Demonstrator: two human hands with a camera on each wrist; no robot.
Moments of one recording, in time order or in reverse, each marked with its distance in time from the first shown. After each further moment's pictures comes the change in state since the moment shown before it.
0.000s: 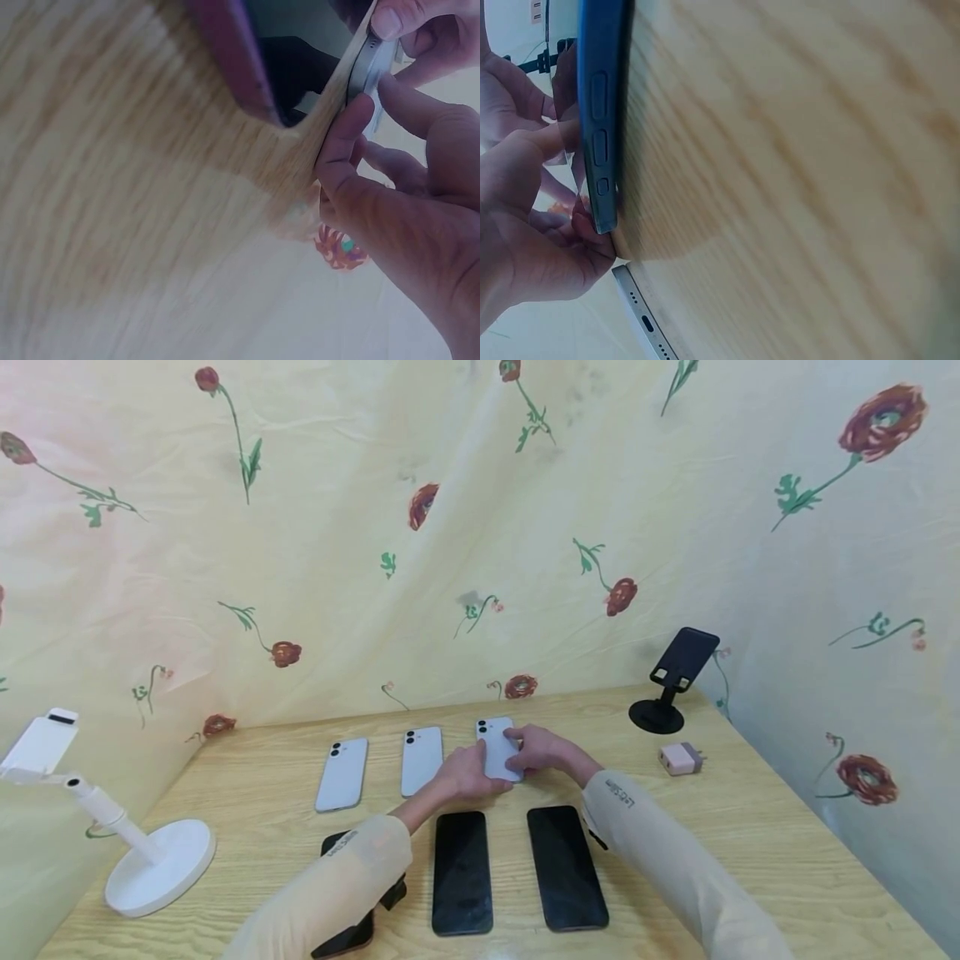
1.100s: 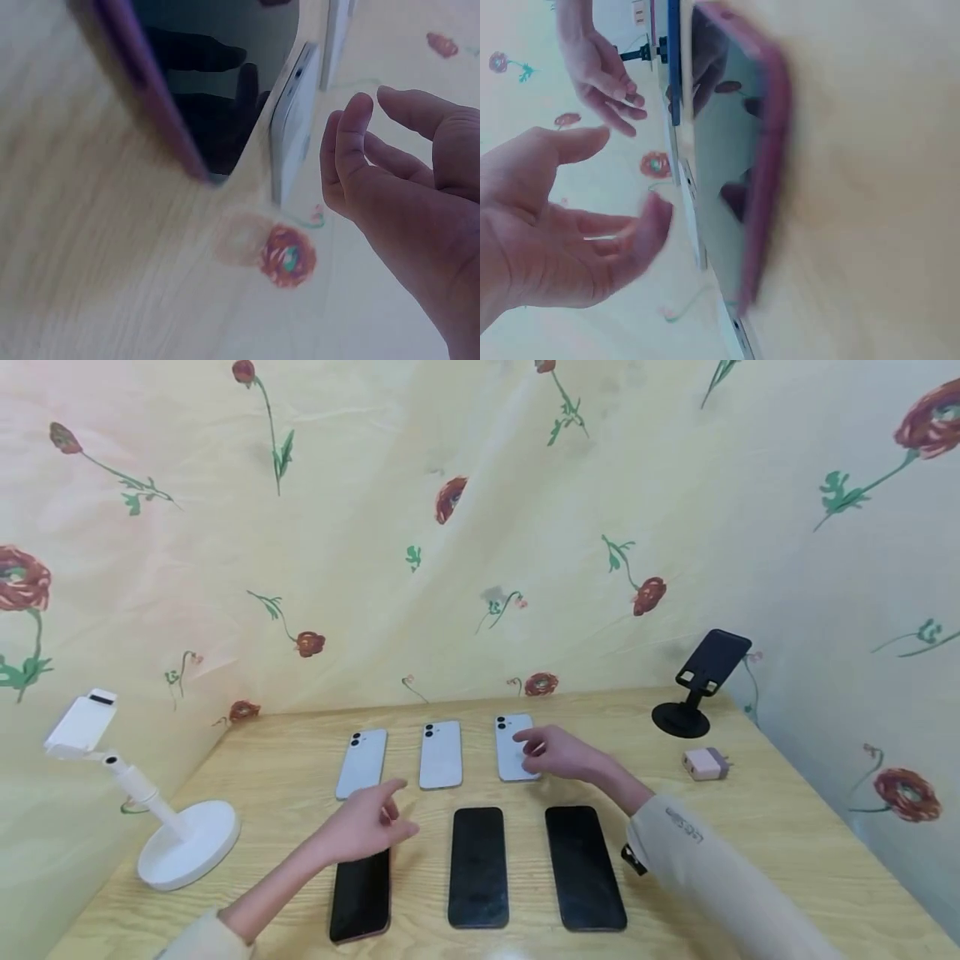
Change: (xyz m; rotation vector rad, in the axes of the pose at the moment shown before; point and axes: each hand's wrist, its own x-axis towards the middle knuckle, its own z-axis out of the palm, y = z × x) left_hand -0.157 -0.085 -0.067 -0.151 0.084 0.110; right_hand -0.033 -0.013 0.000 0.064 0.001 -0.277
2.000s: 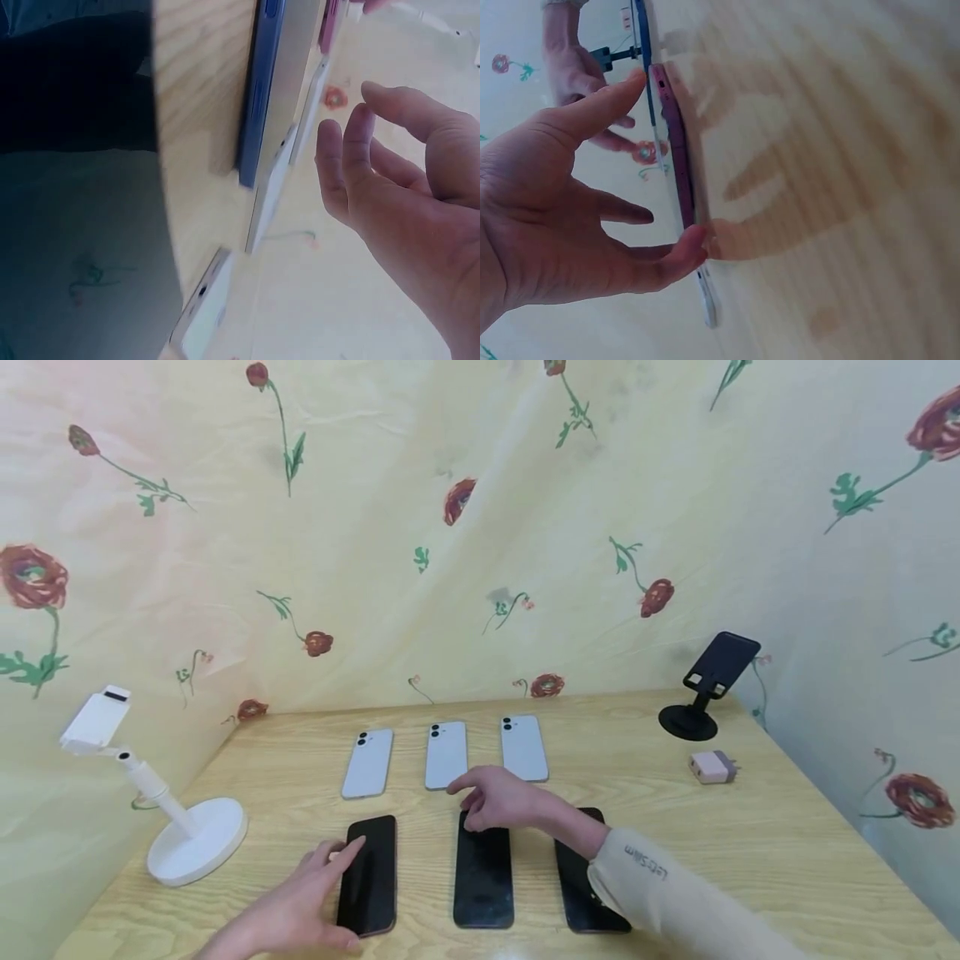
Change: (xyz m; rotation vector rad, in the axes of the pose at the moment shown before) left_hand -0.089 -0.032 -0.006 -0.009 -0.202 -0.112; right_hand 0.001 -0.062 0.081 0.048 -0.154 -0.178
